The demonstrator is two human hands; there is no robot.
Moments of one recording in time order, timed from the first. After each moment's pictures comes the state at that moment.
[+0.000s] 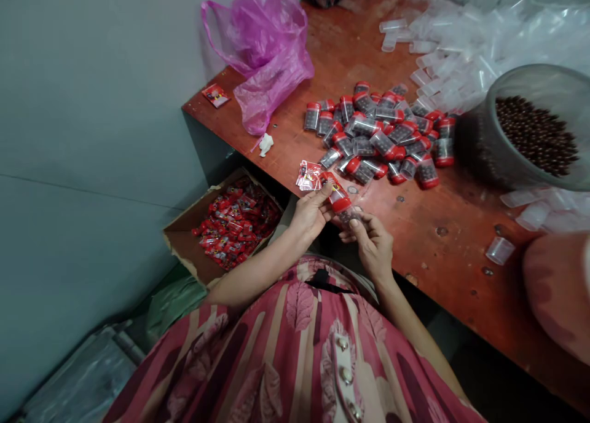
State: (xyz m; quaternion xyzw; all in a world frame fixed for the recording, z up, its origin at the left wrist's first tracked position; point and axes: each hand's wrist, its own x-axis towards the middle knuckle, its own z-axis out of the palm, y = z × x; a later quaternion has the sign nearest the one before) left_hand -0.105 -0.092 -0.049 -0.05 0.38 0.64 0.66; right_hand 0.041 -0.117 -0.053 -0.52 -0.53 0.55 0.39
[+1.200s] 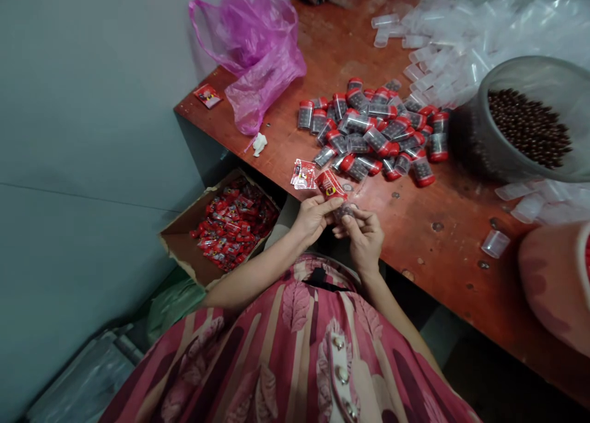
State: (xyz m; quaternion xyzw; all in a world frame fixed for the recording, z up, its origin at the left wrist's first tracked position) left_hand -0.094 -0.102 -0.049 0.07 0.39 0.58 0.71; right_hand 0.029 -0.115 -0.066 -0.50 -0.44 0.57 0.47
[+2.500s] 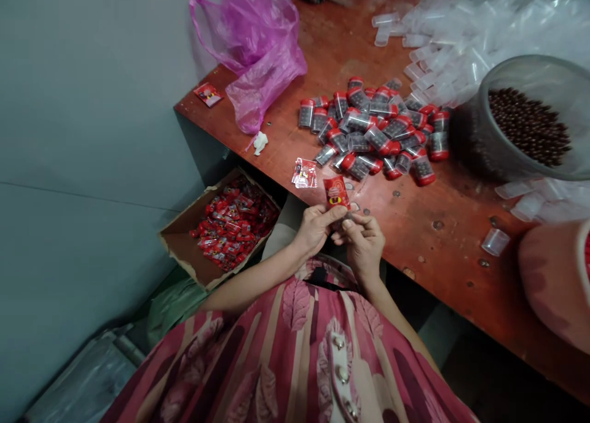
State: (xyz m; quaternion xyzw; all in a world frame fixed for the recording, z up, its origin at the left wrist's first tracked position) left_hand -0.080 -0.125 -0.051 0.10 0.37 0.58 0.72; right_hand 0.022 -0.129 -0.060 -0.51 -0.41 0.59 0.48
